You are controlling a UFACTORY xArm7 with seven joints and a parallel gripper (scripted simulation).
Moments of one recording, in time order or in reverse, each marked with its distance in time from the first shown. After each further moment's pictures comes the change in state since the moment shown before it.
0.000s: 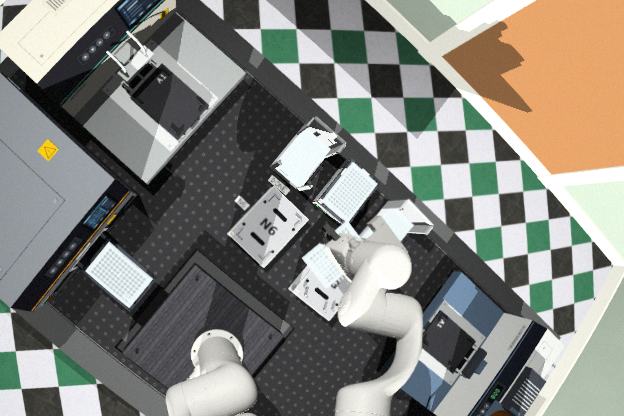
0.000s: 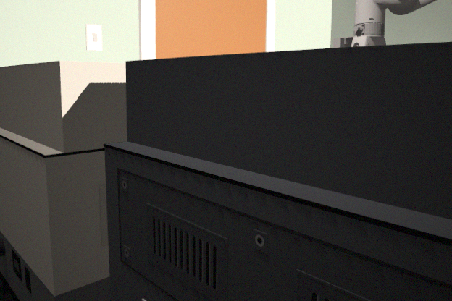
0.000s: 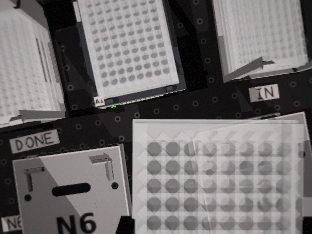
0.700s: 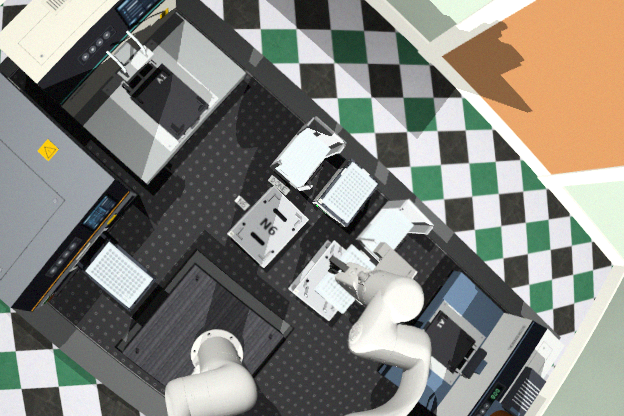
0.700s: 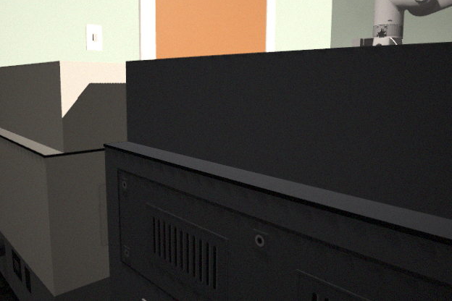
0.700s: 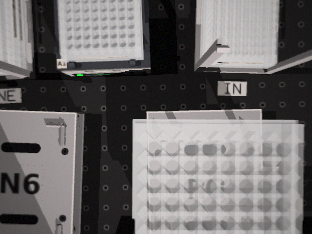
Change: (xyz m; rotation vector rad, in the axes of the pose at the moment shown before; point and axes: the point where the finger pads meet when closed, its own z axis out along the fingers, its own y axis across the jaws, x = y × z) arm -0.015 0.058 0.000 -0.001 0.000 -0.173
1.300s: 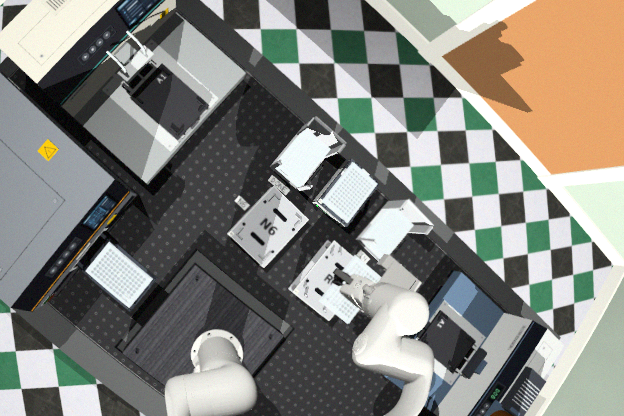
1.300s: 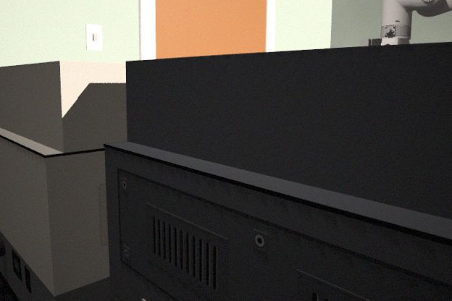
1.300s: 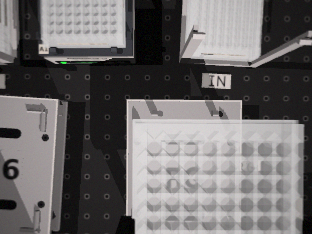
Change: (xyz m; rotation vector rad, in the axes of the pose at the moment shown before) arm -0.011 0.023 0.000 0.001 0.000 -0.030
